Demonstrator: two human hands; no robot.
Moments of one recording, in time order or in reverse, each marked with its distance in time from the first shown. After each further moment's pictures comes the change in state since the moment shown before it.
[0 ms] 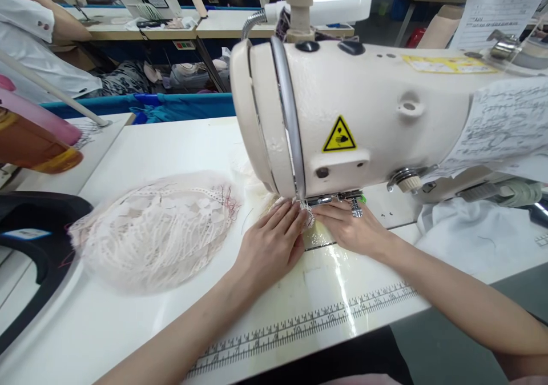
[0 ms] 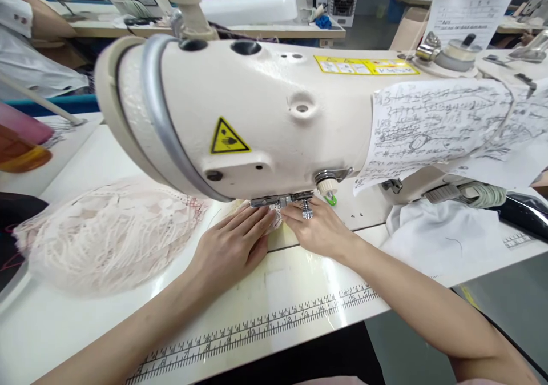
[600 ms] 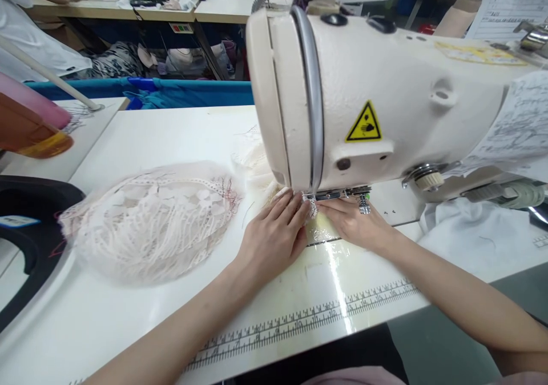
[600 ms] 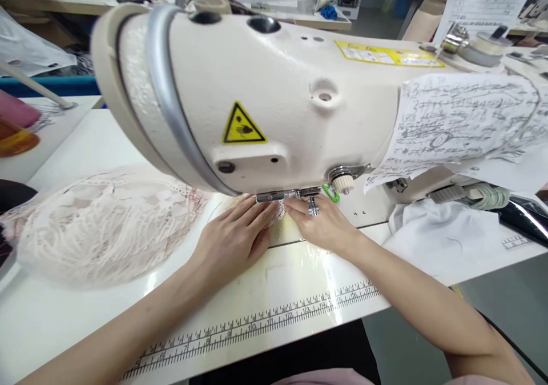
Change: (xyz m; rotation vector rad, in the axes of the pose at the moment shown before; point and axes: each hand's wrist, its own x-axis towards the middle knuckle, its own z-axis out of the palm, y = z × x) left_hand 0.001 -0.001 0.002 -0.027 -0.060 -0.072; right_hand -0.005 0.005 0.006 0.141 -0.154 0.105
